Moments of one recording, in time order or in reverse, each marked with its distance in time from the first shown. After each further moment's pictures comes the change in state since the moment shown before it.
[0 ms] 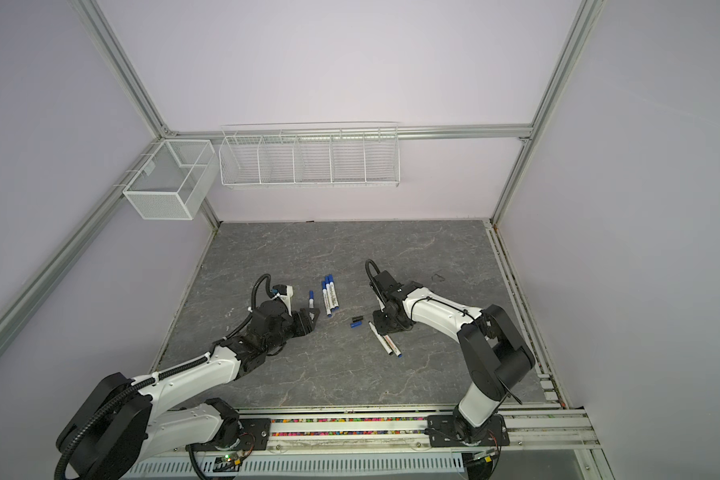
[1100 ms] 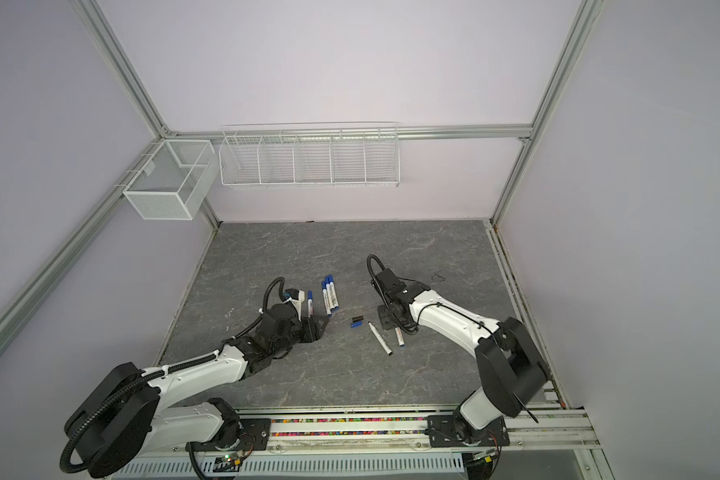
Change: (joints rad) left arm -0.125 0.080 0.040 0.003 0.026 0.070; right arm 0.017 -0.204 -0.006 -0.001 0.185 0.019
